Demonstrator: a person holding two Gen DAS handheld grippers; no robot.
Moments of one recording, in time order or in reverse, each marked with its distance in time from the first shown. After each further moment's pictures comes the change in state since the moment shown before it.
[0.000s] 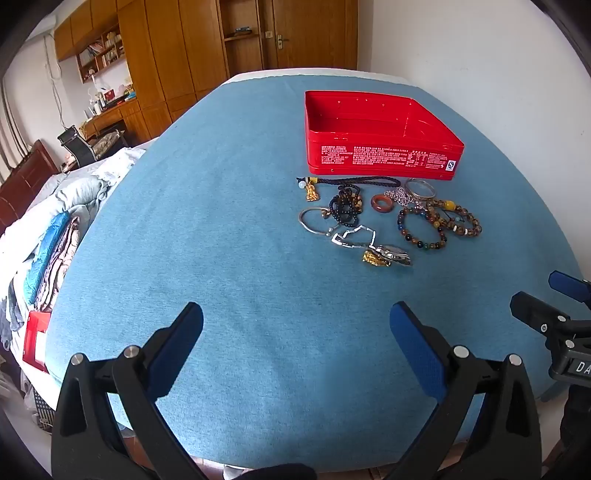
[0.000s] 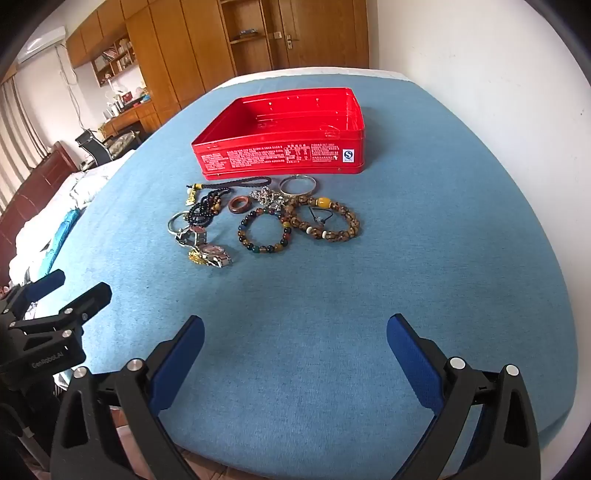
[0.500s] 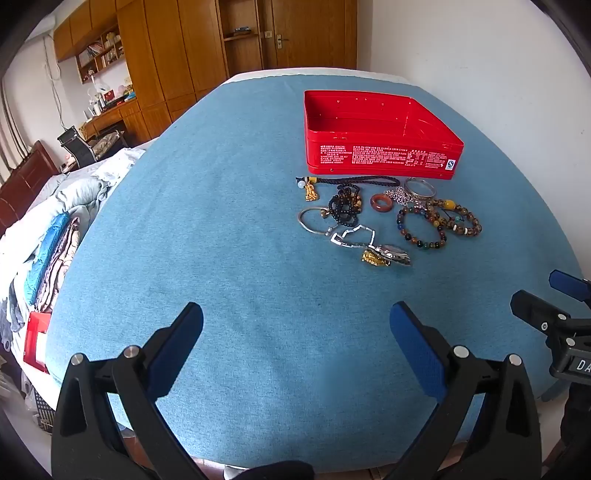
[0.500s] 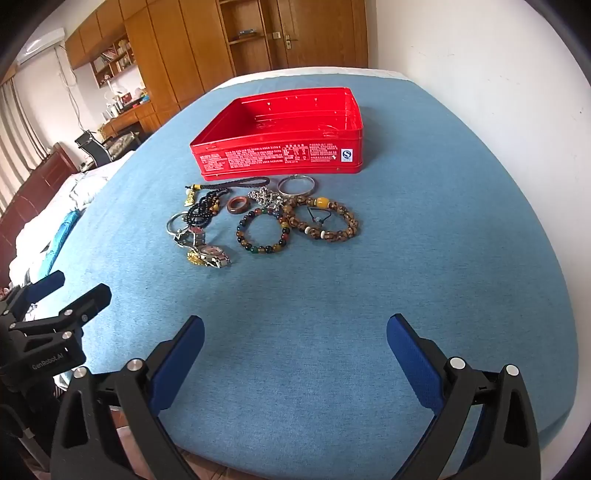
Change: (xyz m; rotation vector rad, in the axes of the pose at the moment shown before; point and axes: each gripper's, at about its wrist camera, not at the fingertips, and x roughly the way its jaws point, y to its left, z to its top) left arm 0.000 0.000 0.000 0.003 -0.001 0.005; right arm 0.000 -0.001 0.000 0.003 -0.001 0.002
